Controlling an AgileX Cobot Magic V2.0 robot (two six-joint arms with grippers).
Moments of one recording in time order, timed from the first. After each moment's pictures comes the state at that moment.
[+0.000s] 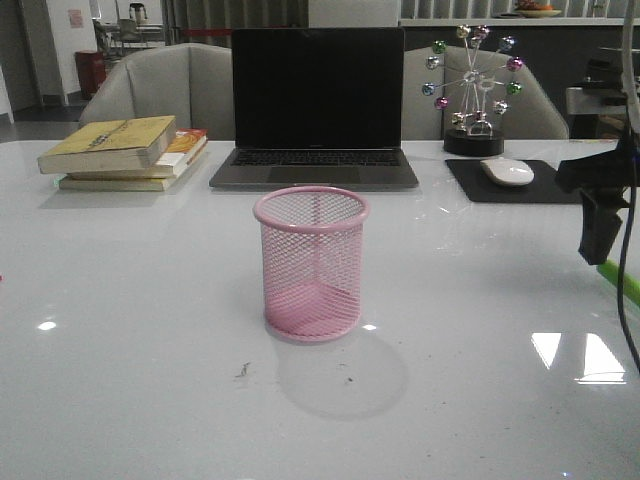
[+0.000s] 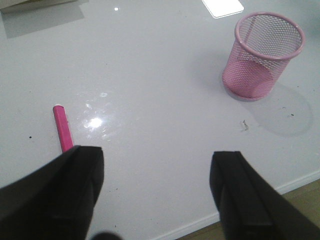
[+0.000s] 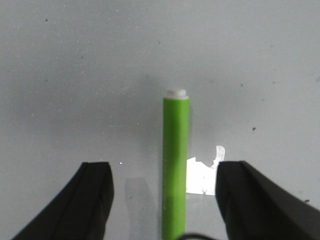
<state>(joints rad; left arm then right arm) -0.41 0.67 -0.62 0.06 0.67 0.00 0.00 1.85 -1.25 0.02 0.76 0.02</state>
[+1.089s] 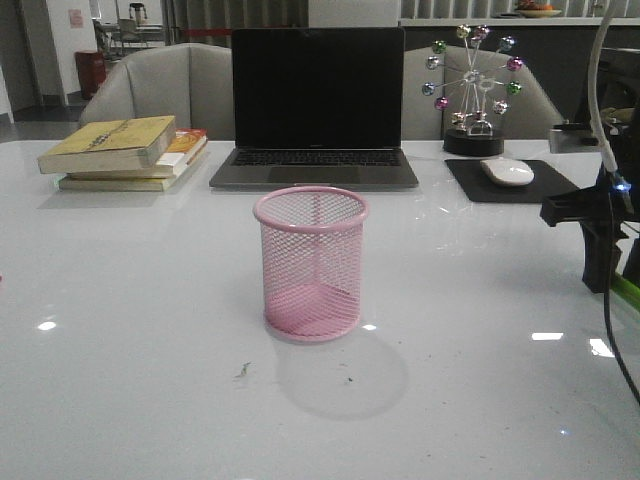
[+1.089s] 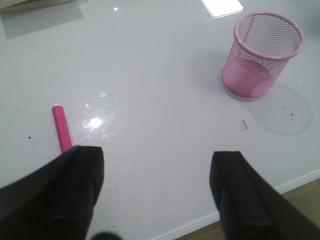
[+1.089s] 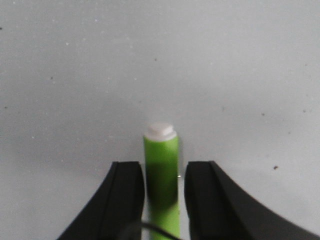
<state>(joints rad) -0.42 0.67 -0.62 0.06 0.67 0.00 0.00 1.98 -1.32 0.01 0.77 0.02</state>
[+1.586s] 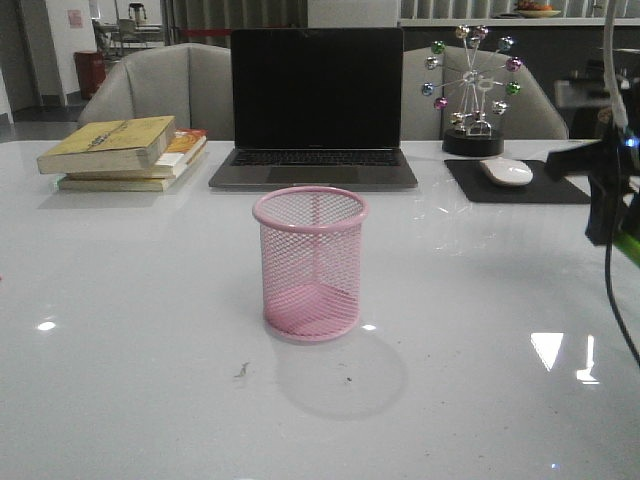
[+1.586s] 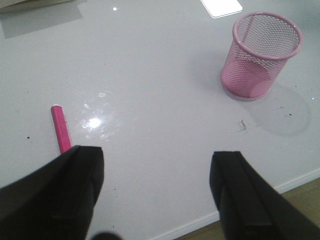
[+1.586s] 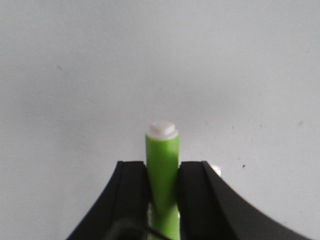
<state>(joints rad) -0.42 0.67 -0.62 0.05 0.67 0.00 0.03 1.83 -1.32 0.01 0.74 0.02</state>
